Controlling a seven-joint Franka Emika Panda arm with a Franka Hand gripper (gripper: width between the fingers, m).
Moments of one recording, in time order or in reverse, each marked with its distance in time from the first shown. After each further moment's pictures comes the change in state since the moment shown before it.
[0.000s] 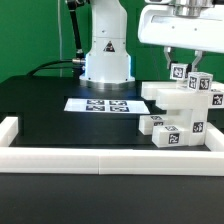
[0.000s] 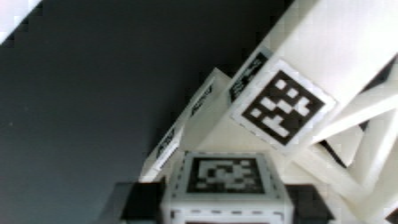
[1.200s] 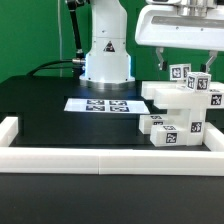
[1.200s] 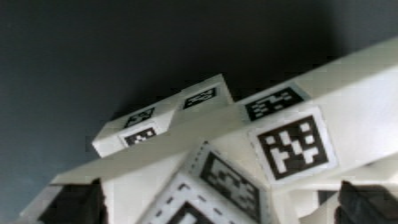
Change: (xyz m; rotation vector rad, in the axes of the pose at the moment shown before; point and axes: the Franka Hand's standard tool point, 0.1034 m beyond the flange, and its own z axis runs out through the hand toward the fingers) arm -0.003 -0.001 0.000 0.009 0.010 -0.685
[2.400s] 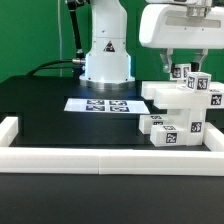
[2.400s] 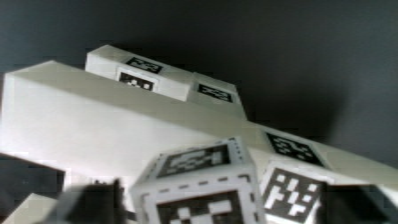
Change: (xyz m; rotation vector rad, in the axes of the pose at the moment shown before) arm 0.001 0.003 0.000 -0.001 -0.001 -0.623
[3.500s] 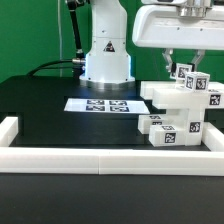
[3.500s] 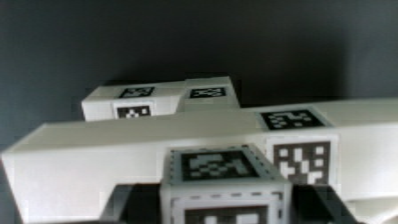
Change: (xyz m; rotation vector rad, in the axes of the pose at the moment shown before) arm 0.000 0.003 0.000 0.025 -0.003 0.480
